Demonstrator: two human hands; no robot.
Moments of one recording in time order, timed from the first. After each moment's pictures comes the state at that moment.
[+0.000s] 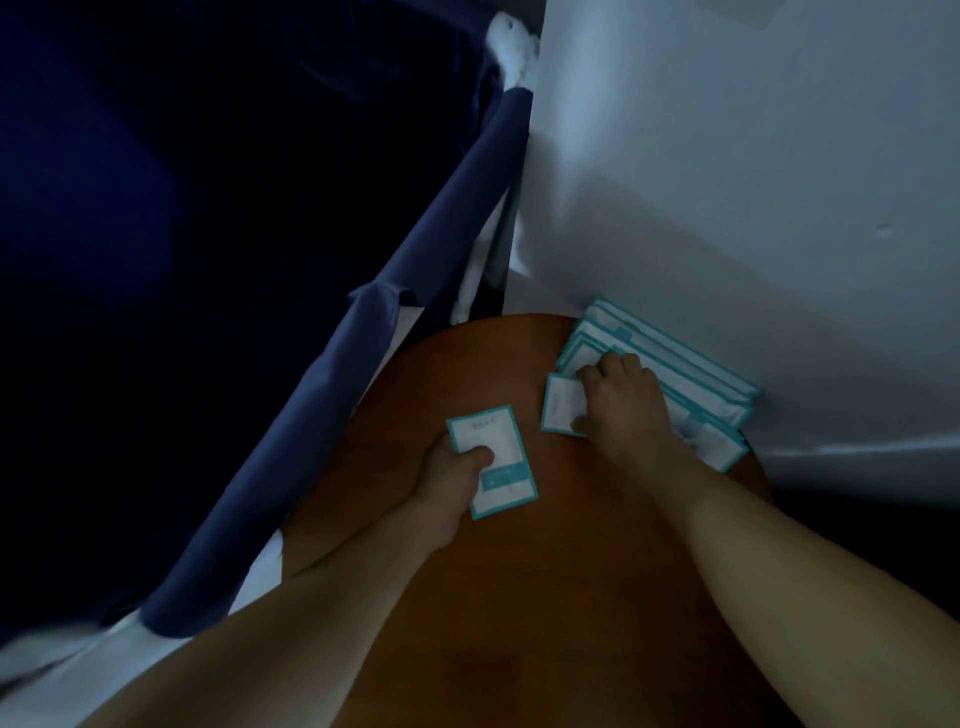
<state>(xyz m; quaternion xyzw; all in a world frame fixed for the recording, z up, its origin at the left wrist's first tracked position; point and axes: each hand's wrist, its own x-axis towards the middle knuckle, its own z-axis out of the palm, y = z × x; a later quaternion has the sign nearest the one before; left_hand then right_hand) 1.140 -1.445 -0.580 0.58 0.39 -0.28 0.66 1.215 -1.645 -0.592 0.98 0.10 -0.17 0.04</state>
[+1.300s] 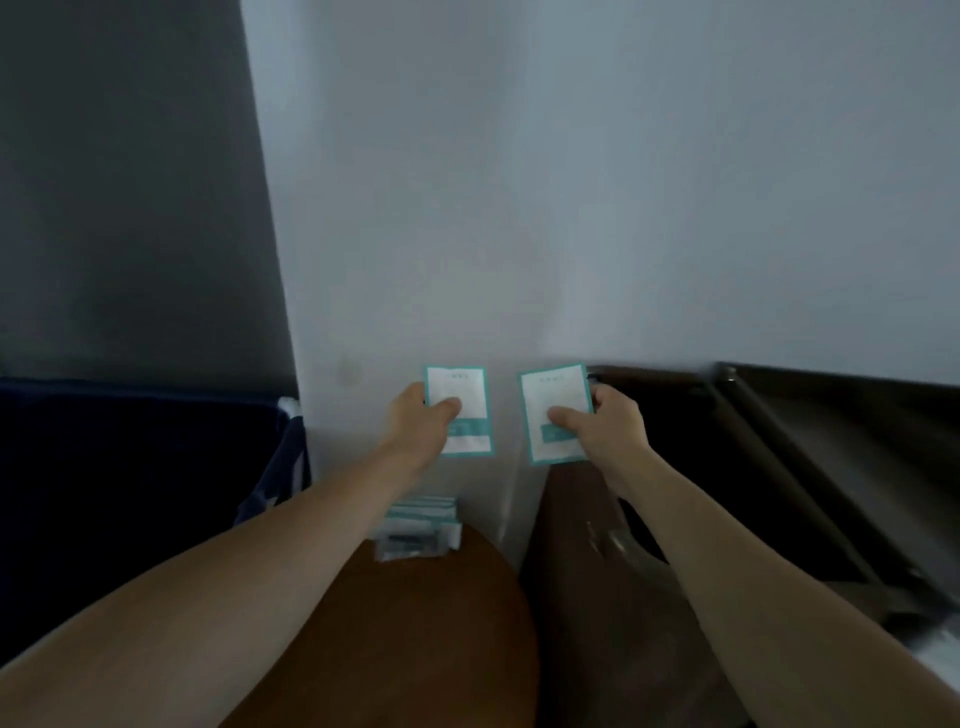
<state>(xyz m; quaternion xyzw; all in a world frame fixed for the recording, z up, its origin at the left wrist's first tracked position) 0.993 -1.557 -0.148 0.77 -0.13 -0.07 0.62 0.889 -1.749 -0.142 0.77 -0.29 0.25 -0.51</state>
